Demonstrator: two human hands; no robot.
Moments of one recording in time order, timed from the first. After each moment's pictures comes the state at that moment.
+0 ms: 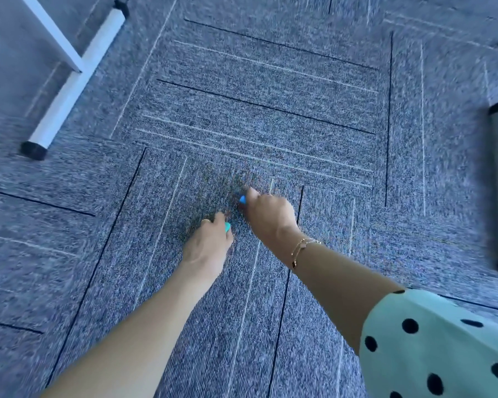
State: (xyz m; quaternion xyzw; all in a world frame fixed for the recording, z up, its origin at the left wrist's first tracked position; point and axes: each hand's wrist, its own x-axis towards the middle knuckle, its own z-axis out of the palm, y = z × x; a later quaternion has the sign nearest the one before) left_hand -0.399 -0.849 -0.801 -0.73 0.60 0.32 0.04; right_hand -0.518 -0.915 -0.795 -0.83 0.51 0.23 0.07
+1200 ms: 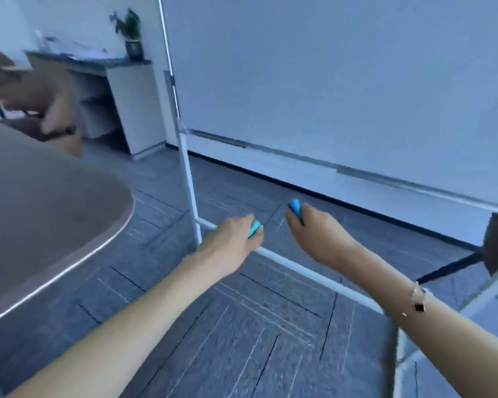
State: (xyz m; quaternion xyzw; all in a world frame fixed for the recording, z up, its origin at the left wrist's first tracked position) left_hand -0.468 -0.773 -0.147 -0.76 0.60 0.14 -0.21; right_hand -0.618 -0.832 -0.117 -0.84 0.48 -0.12 0.21
